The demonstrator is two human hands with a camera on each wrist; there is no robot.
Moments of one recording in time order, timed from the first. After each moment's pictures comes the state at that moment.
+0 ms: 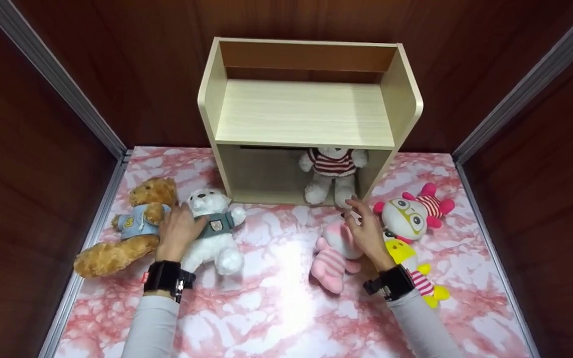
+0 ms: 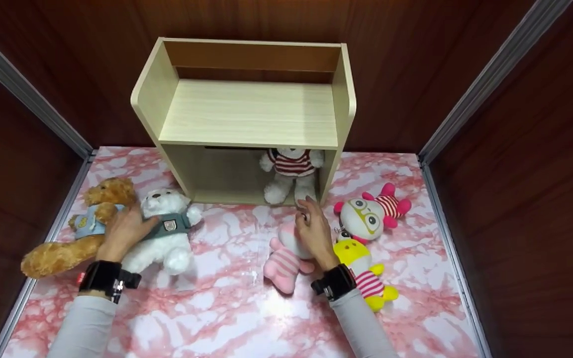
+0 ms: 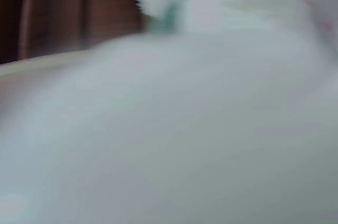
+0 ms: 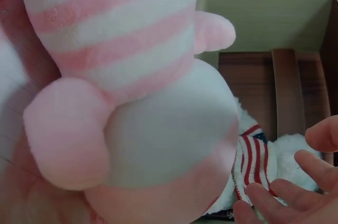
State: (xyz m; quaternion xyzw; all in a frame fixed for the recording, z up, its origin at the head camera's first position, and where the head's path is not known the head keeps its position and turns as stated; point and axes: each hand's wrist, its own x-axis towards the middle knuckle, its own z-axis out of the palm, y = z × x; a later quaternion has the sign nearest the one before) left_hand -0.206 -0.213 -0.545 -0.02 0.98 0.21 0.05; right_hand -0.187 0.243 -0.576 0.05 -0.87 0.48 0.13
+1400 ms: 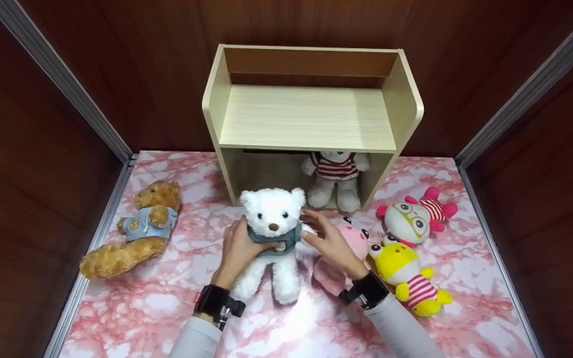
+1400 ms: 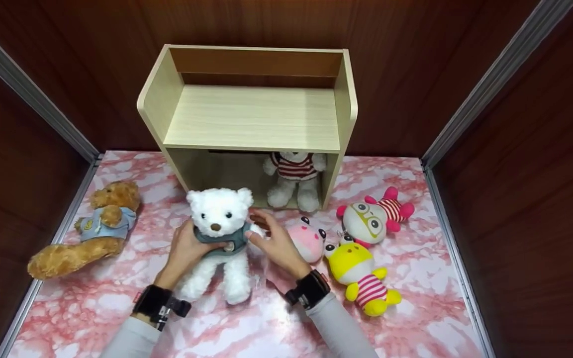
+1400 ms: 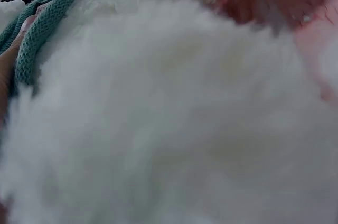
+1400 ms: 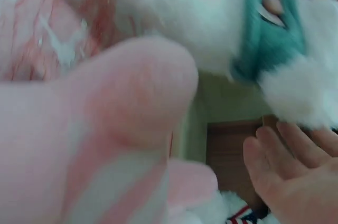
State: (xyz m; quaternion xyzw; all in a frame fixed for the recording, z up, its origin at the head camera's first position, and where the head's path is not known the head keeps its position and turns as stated) left_hand -0.173 -0.094 -0.583 0.07 0.90 0.40 -0.14; right_hand -0.170 0.168 -0.568 0.15 -0.76 0.63 -0.06
